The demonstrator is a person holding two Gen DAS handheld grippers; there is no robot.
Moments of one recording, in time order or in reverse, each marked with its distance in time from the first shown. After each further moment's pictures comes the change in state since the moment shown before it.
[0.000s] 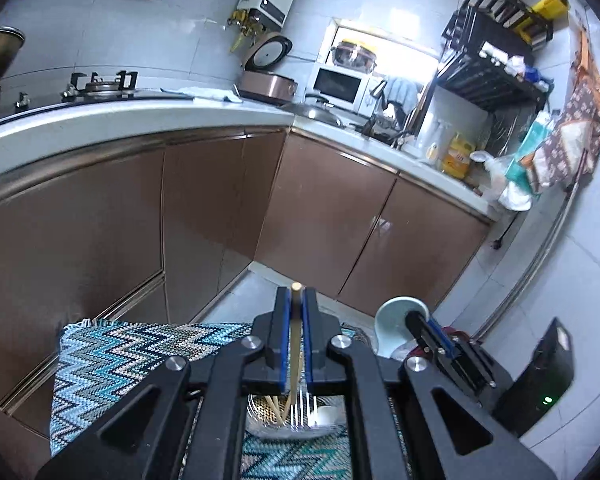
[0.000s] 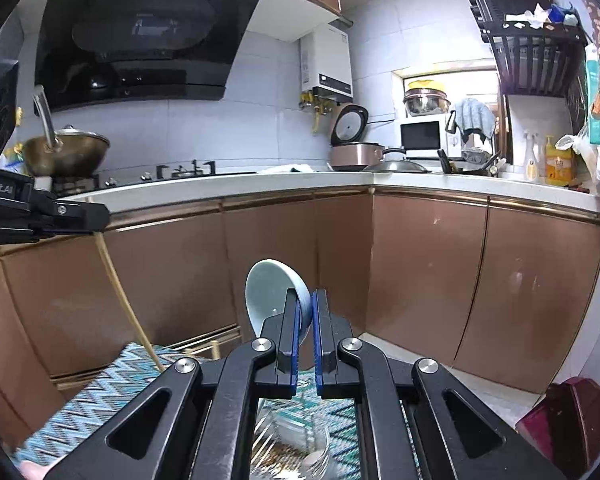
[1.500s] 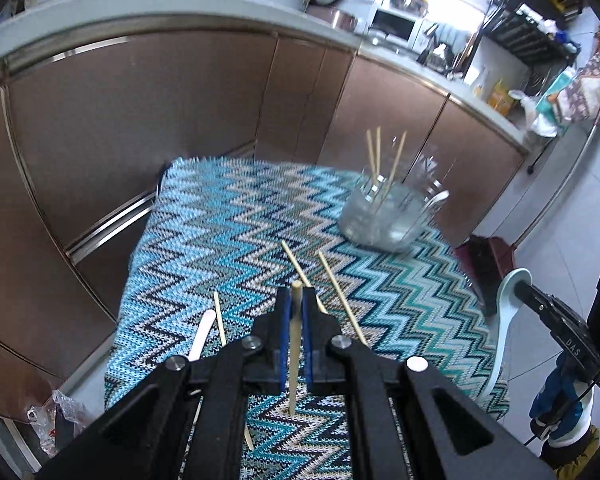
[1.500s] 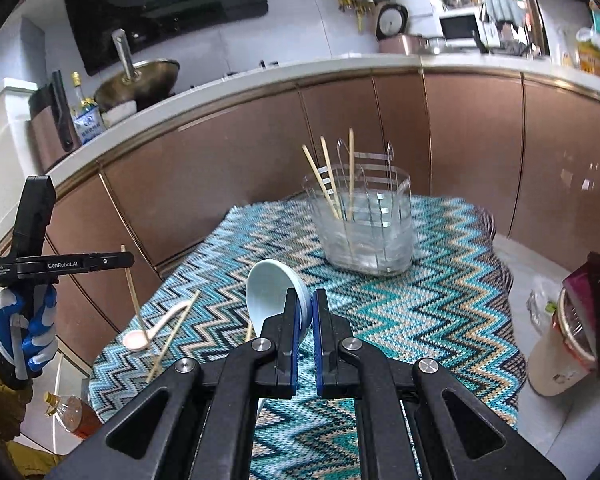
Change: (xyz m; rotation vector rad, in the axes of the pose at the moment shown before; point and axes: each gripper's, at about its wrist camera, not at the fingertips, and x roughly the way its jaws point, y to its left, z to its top) left arm -0.165 0.087 -0.191 -0.074 0.215 0.147; right arm -0.165 0.036 -0.099 0.098 0.361 0.276
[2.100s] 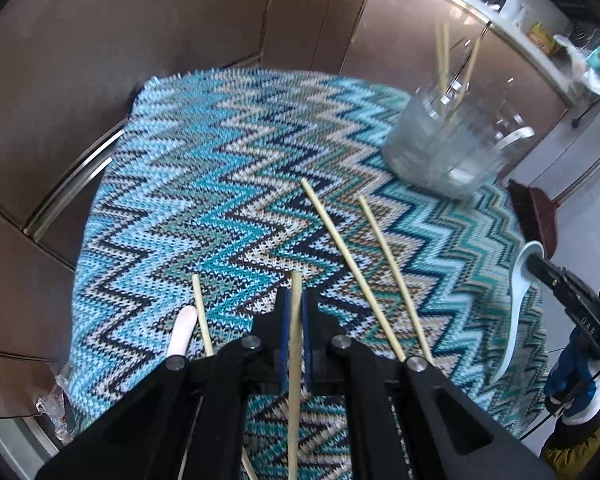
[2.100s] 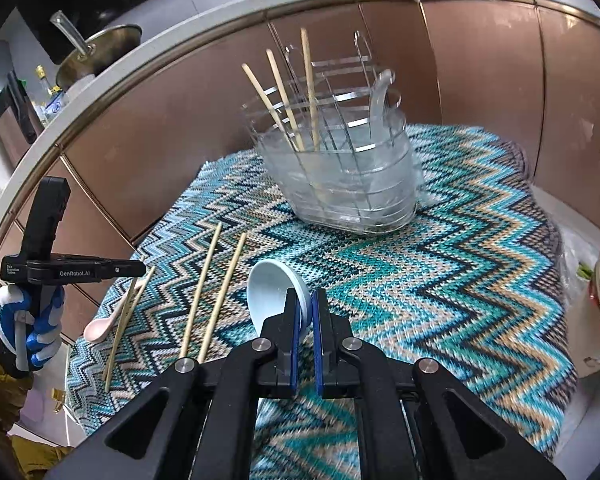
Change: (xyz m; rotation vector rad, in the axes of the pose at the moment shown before) left arm 0.136 0.014 0.002 0.012 0.291 0.058; right arm 0.114 -0.066 -0.018 0.082 0.198 0.063
